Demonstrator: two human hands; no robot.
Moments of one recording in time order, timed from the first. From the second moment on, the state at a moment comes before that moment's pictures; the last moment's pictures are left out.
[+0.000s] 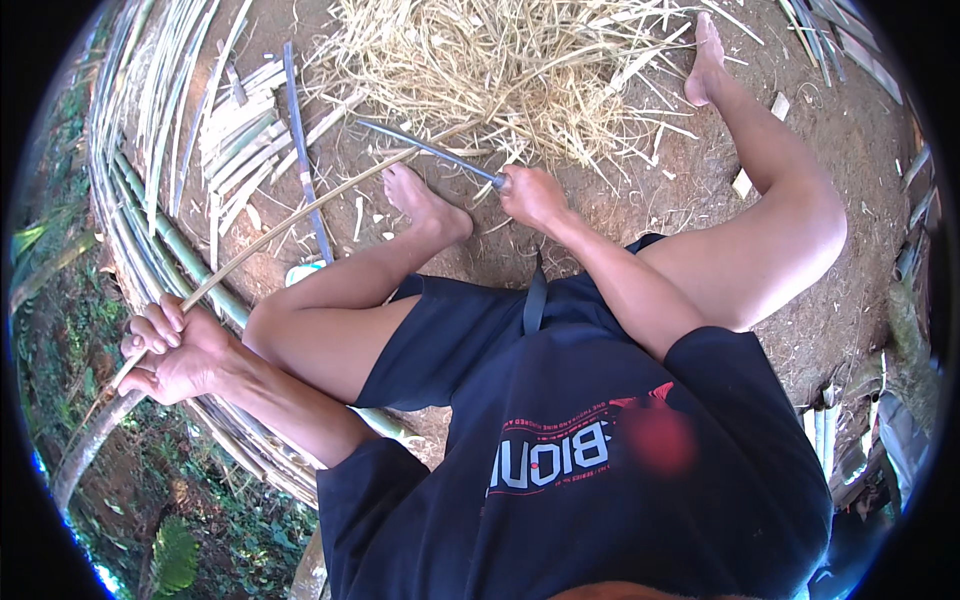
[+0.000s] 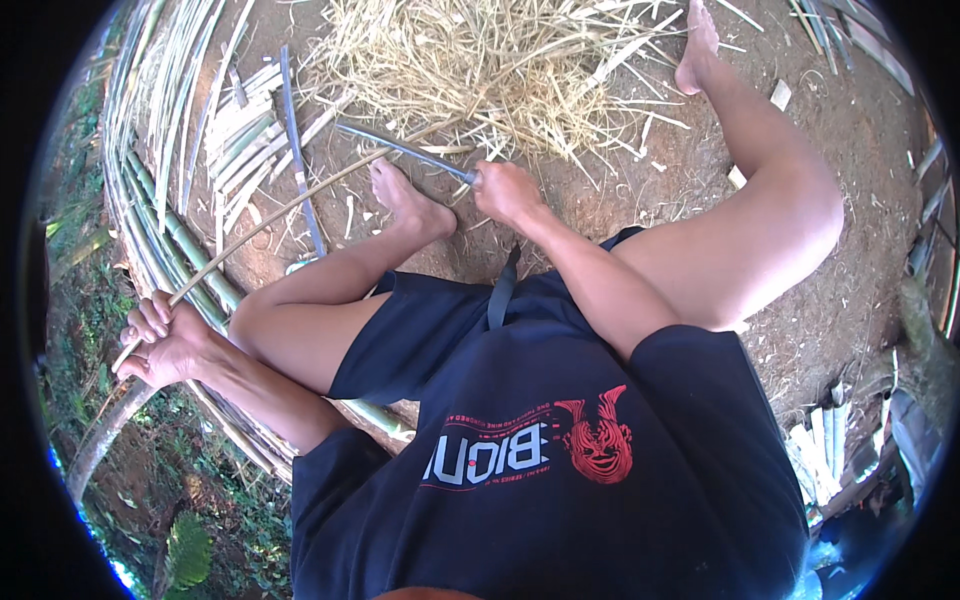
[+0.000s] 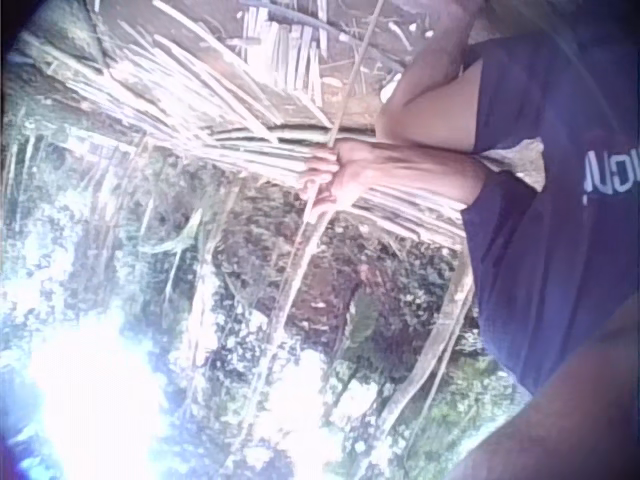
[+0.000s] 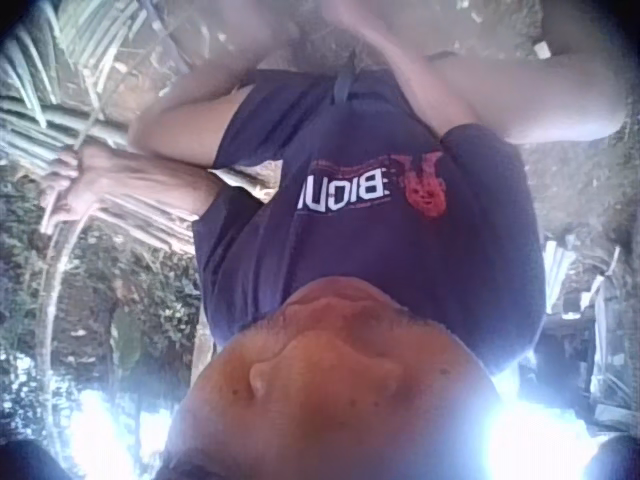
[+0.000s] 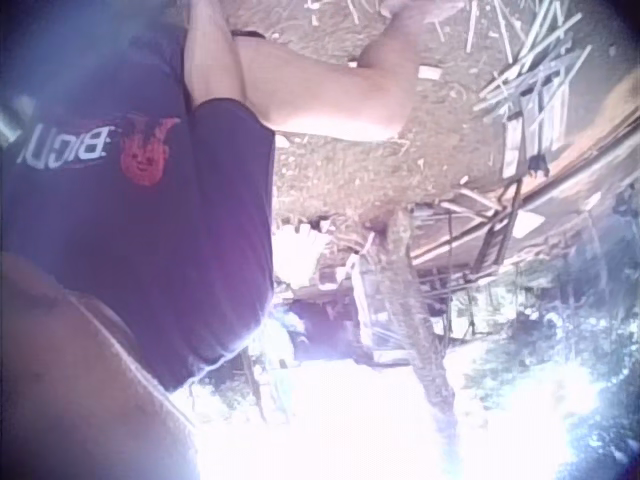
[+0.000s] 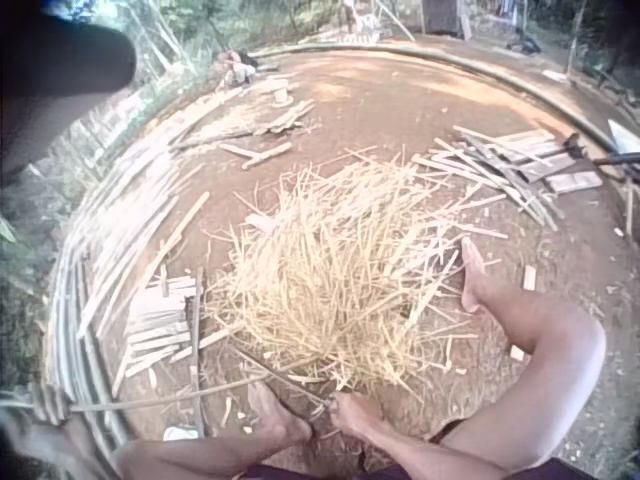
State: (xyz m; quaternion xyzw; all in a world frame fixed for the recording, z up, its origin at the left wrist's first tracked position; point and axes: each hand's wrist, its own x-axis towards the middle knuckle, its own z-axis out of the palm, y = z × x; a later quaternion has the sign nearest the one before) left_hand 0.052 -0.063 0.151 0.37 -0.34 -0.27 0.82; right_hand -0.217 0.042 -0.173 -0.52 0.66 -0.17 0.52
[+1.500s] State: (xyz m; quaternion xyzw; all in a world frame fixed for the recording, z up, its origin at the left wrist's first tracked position) left_hand 0.063 -0.067 0.148 0.33 -0.29 -0.34 0.83; right_hand -0.265 0.037 -0.196 -0.37 0.72 -0.01 0.59
